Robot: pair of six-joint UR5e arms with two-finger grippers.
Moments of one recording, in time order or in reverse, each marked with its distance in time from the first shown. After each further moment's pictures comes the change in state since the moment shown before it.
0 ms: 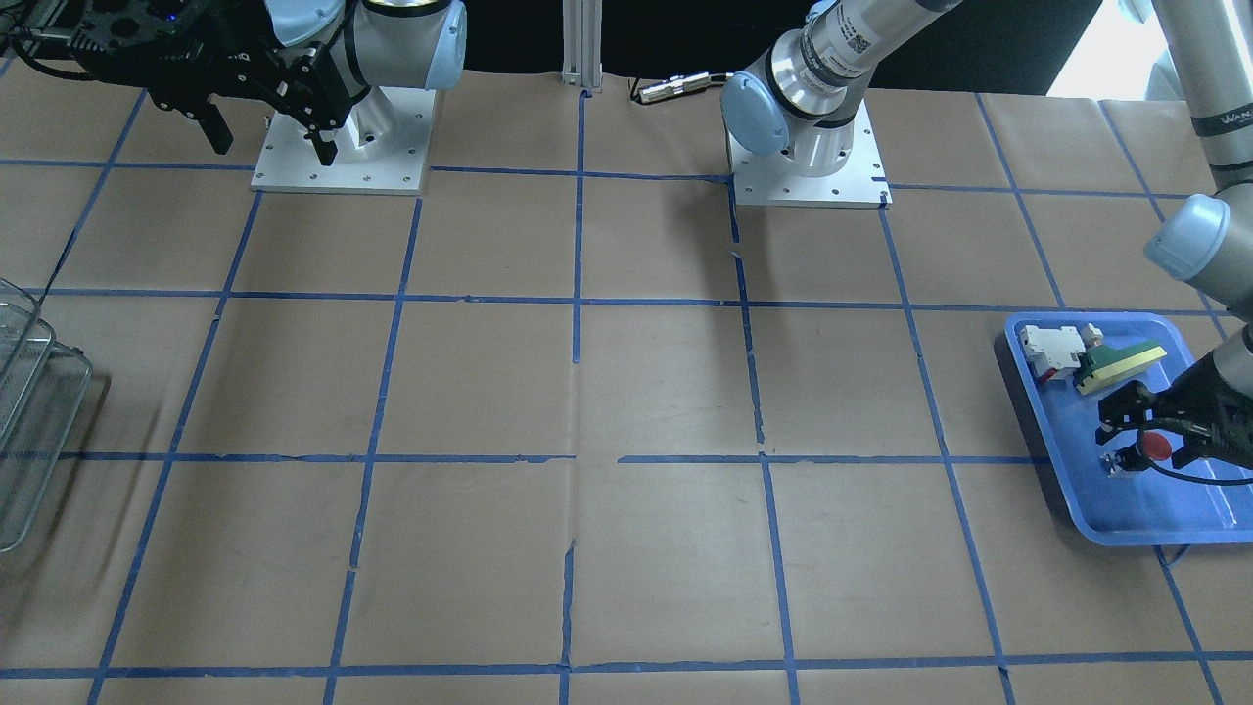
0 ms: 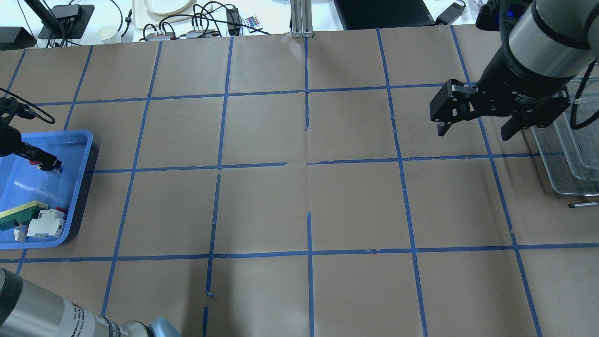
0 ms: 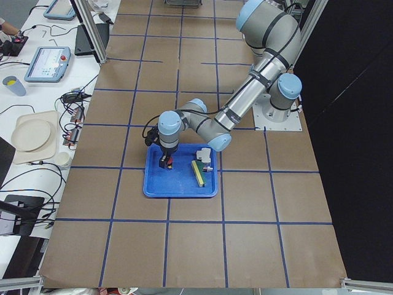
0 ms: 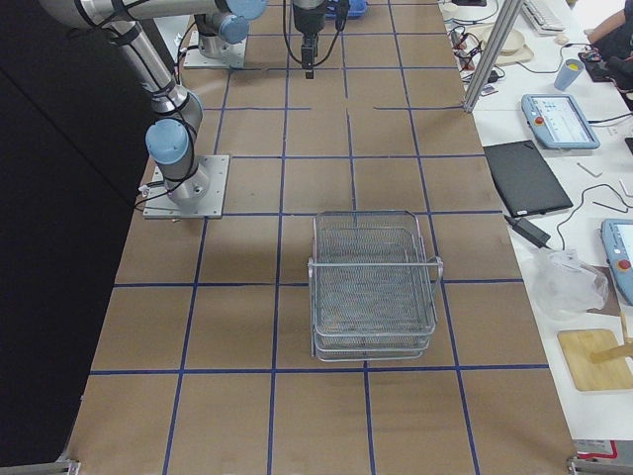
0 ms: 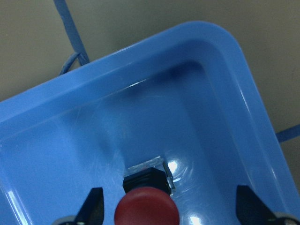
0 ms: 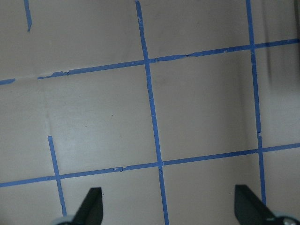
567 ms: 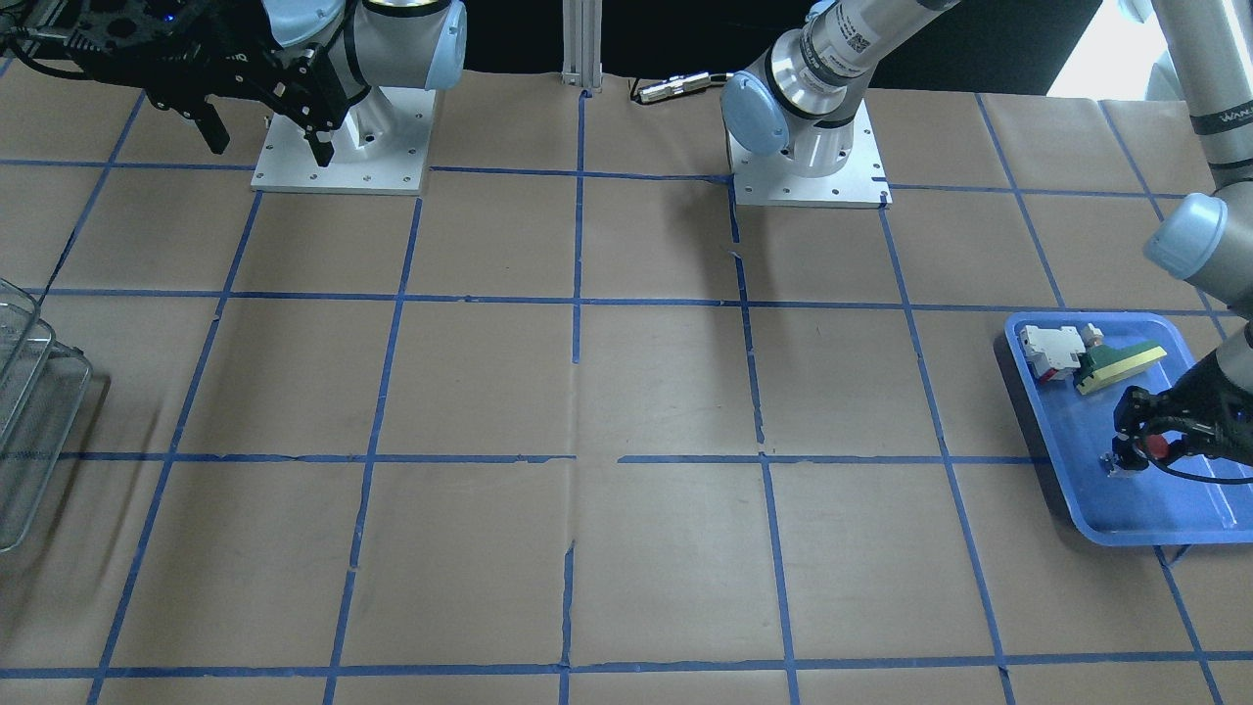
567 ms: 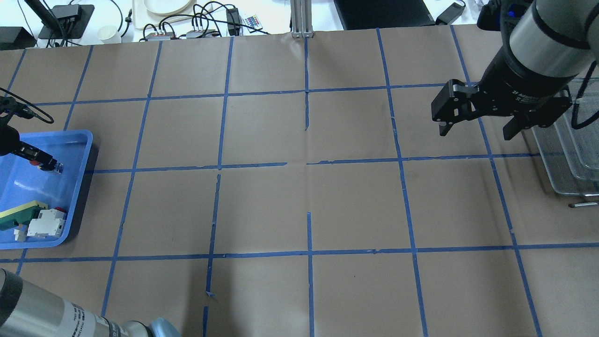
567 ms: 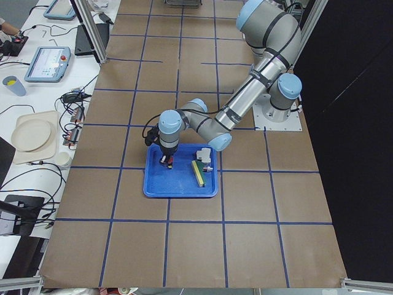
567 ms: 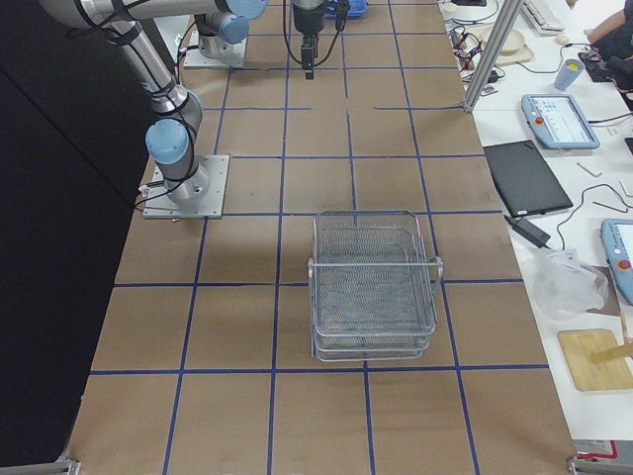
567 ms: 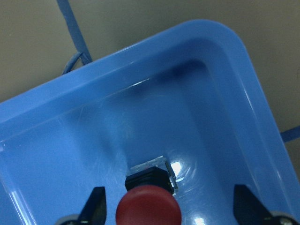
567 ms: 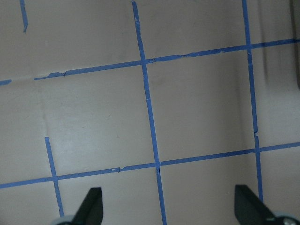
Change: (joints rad) left arm 0.000 0.003 0.002 0.014 0.016 0.002; right arm -0.001 0.000 0.000 0.000 -0.009 0.003
